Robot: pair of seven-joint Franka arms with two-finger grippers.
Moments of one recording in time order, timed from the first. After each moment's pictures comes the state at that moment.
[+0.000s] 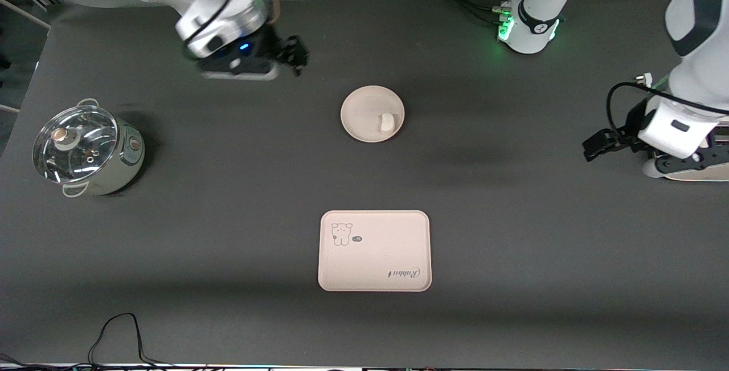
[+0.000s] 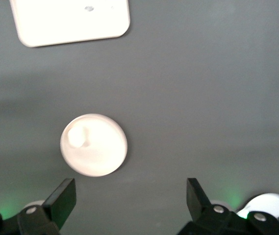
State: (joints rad) left arm 0.02 0.02 -0.10 -1.77 0.01 1.80 -0.25; right arm 0.86 -0.01 -0.12 -1.68 0.08 1.63 0.86
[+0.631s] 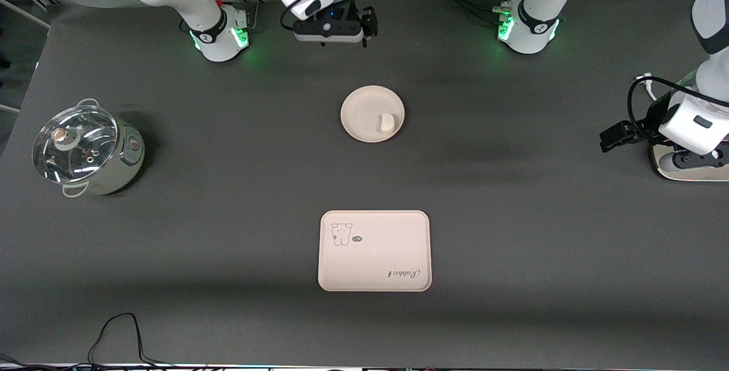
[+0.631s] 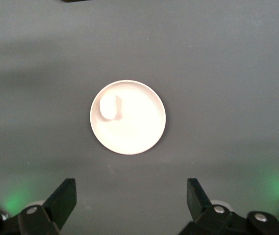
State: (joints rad) left arm 0.05 0.02 -0.09 -1.74 0.01 1.72 -0.17; right arm 1.07 0.05 -0.13 -1.78 0.08 1.82 1.03
